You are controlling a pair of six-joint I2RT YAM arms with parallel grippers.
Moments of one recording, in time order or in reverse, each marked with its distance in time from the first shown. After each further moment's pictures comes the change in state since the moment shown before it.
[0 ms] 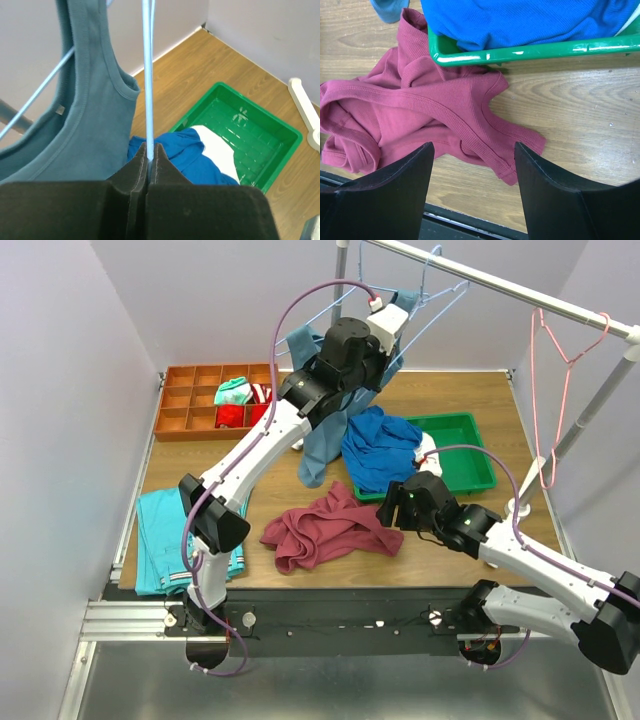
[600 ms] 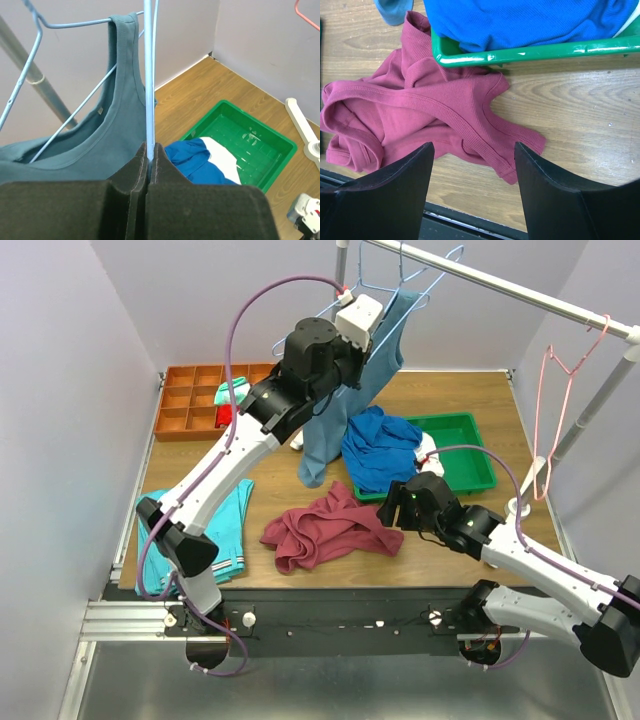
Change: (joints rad) left arm 0.000 -0.232 -0.184 0.091 -0.047 0.023; right arm 0.000 -0.022 -0.001 -0.005 0.002 0.000
